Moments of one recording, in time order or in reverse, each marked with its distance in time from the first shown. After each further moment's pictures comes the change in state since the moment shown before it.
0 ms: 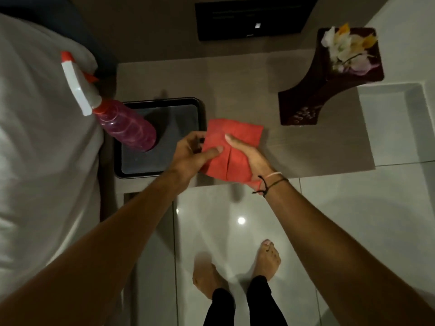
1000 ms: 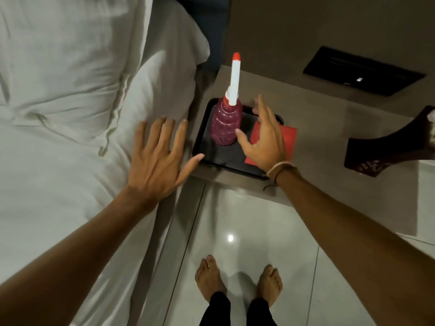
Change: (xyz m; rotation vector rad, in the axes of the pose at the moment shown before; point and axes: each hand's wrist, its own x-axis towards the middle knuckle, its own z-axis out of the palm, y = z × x) left_hand -0.104 -0.036 -0.220 1.506 0.597 0.452; right_hand 0.003 -0.002 0.176 -1.317 0.034 -0.892
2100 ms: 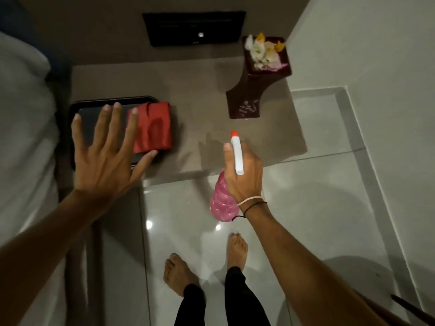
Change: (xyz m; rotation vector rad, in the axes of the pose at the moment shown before) left_hand 0.031 0.171 -0.017 -0.056 0.008 0.324; right_hand -0.197 0.117 -0.118 0.083 0.607 0.308
